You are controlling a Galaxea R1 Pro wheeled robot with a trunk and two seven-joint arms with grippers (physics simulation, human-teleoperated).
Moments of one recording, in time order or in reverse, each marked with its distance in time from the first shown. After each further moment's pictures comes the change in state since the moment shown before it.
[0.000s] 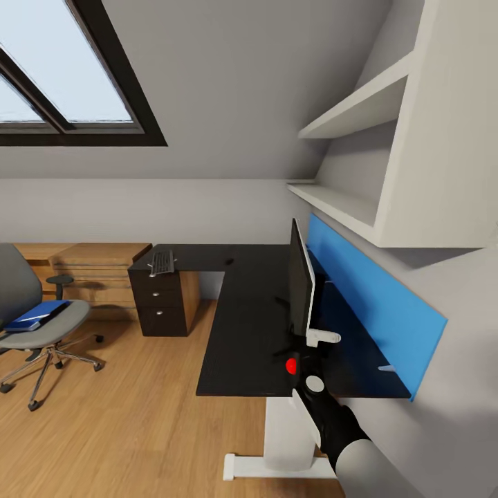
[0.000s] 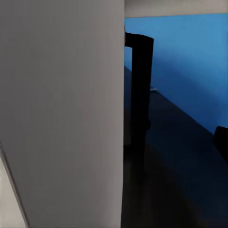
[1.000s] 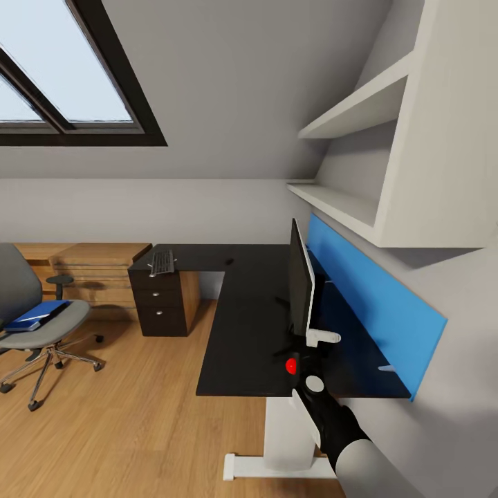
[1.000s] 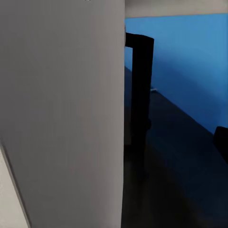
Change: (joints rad) left arm 0.000 0.000 0.000 0.000 0.000 0.000 0.000; right arm 0.000 0.000 0.001 0.000 0.001 0.000 0.000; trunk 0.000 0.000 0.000
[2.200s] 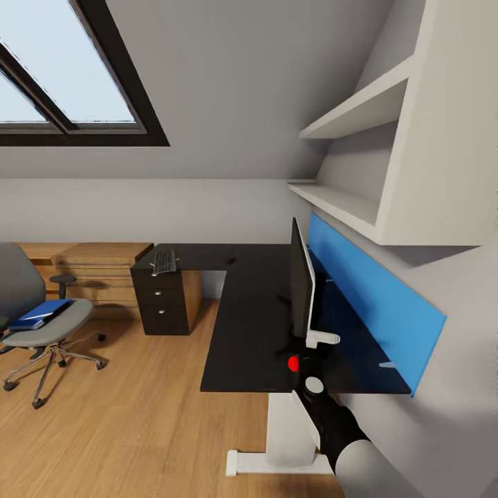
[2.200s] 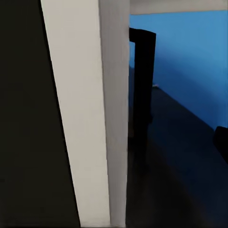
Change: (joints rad) left arm 0.000 0.000 0.001 0.000 0.000 0.000 0.001; right arm 0.000 0.001 0.001 0.012 0.000 0.000 0.001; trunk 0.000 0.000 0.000
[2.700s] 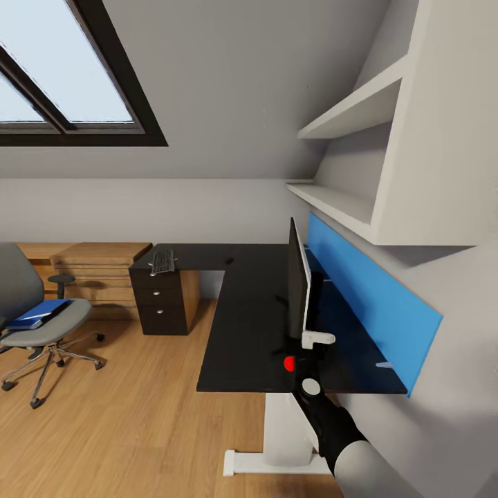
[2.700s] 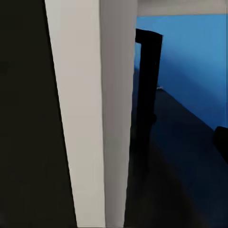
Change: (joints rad) left arm 0.000 0.000 0.000 0.000 0.000 0.000 -0.001; right arm 0.000 -0.001 0.045 0.009 0.000 0.000 0.000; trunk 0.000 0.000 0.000
